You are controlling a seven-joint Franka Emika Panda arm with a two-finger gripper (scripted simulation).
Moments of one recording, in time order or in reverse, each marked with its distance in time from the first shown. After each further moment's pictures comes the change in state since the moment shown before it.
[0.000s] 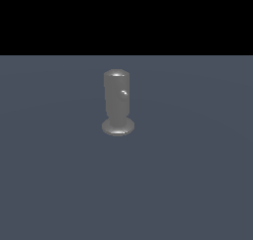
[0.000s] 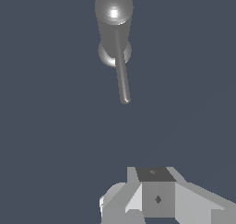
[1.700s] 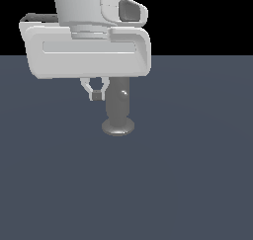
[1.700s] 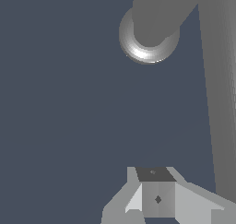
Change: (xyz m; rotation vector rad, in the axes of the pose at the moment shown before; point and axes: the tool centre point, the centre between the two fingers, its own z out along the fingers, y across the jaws) arm 0.065 -0.054 0.212 0.019 -0.028 -0.118
